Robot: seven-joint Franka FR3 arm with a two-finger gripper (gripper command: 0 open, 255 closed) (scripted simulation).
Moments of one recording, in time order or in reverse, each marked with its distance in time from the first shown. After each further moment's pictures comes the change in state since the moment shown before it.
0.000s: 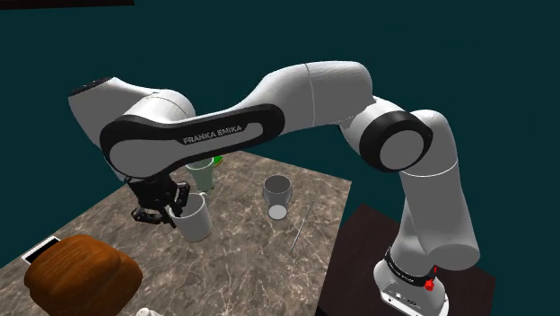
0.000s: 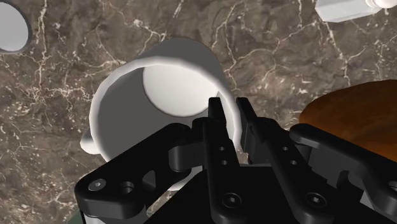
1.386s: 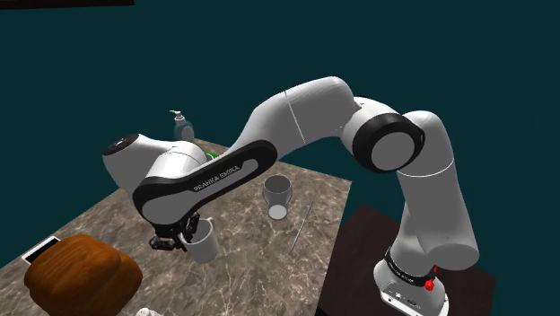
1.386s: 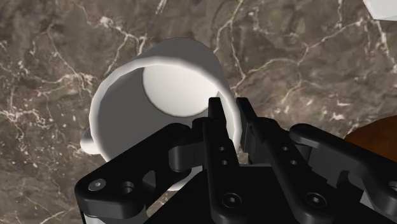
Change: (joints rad) arm -0.015 0.031 -0.009 -0.237 -0.013 0.265 0.012
